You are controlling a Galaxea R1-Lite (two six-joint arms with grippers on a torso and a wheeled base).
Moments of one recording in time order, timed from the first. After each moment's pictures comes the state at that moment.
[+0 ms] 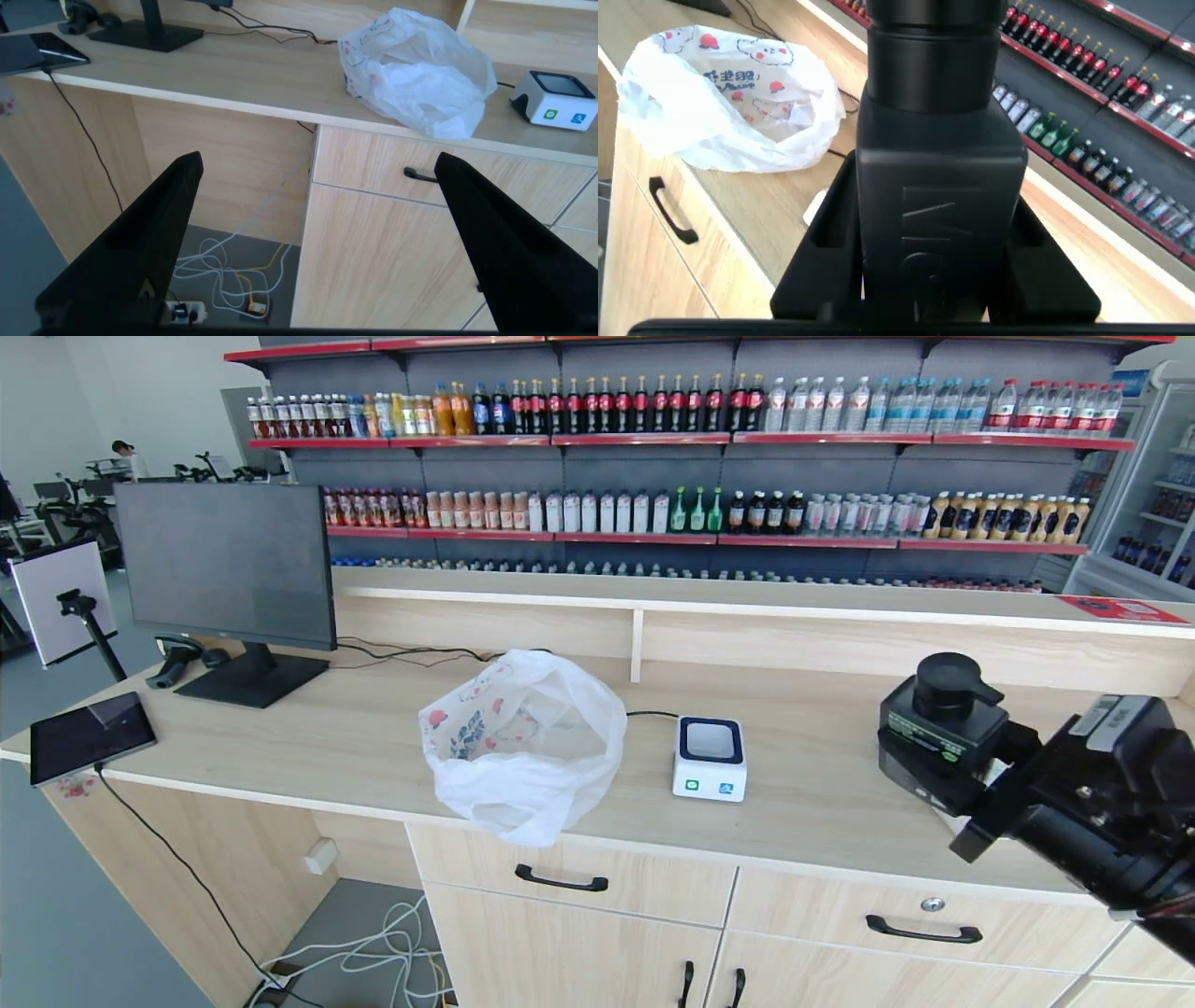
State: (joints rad) left arm 0.00 0.00 0.00 0.01 0.00 0.00; right arm 0.23 1.56 -0.16 -1.57 0.31 -0.46
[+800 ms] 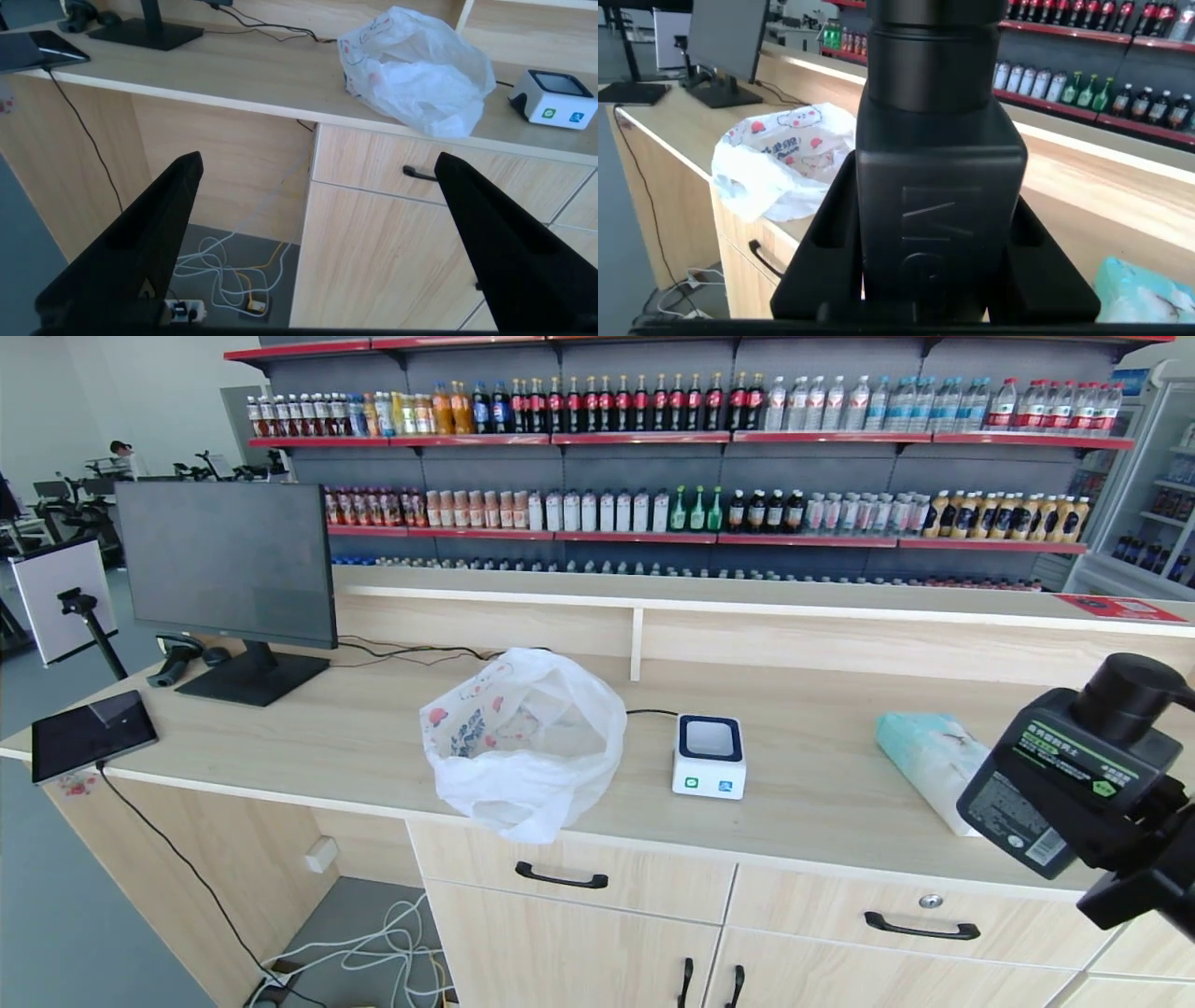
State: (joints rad) left arm 0.00 0.00 0.00 0.01 0.00 -0.01; right arm 0.23 1.31 0.00 -1.57 0.26 -0.09
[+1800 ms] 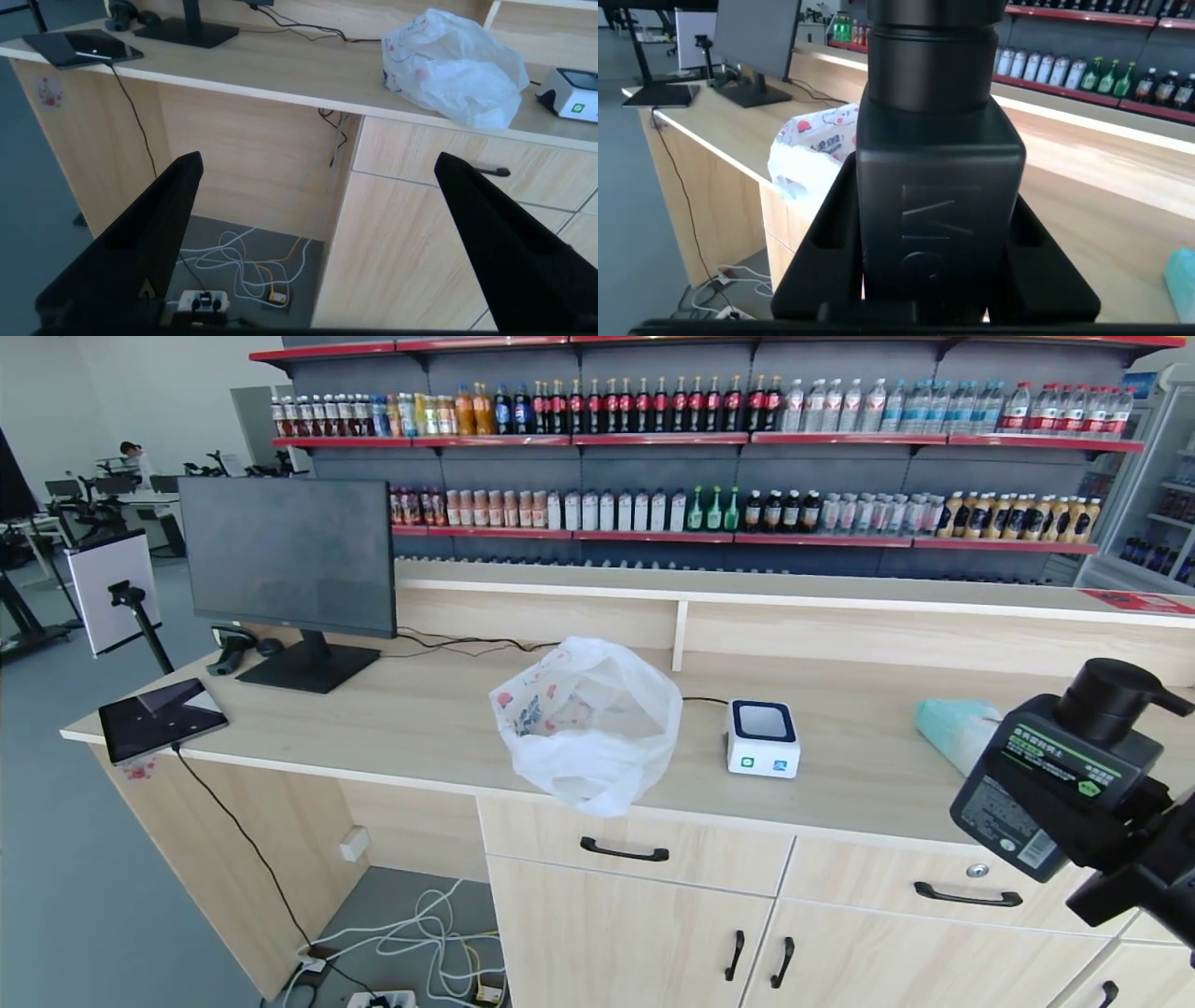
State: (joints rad) left arm 0.00 0.00 0.00 0.00 0.00 -0.01; right arm 0.22 1.34 0.00 -1.57 0.25 -0.06
